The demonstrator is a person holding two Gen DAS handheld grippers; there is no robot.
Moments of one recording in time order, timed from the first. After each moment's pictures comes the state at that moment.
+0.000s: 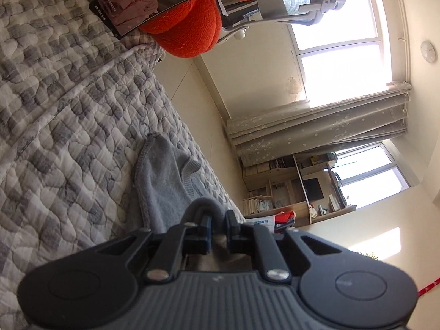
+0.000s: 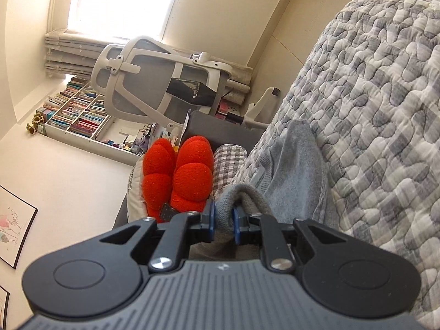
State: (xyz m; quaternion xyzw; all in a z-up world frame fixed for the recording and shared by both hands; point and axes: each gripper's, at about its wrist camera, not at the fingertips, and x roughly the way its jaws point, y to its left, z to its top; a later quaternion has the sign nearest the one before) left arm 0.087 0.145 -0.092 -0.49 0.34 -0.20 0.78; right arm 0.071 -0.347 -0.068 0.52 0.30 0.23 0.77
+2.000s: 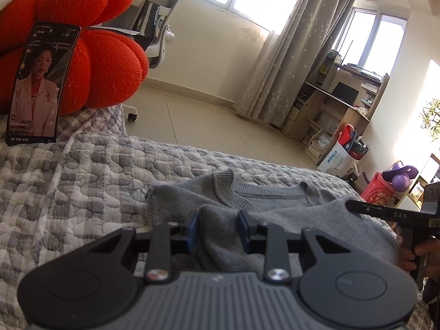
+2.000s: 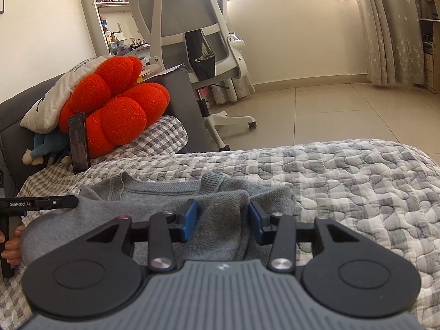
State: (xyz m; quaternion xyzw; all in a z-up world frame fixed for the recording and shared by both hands) left arm 0.124 0.097 -0.086 -0.13 0.29 -0.23 0.92; right arm 0.121 -0.278 -0.080 0.09 0.26 0.21 0.94
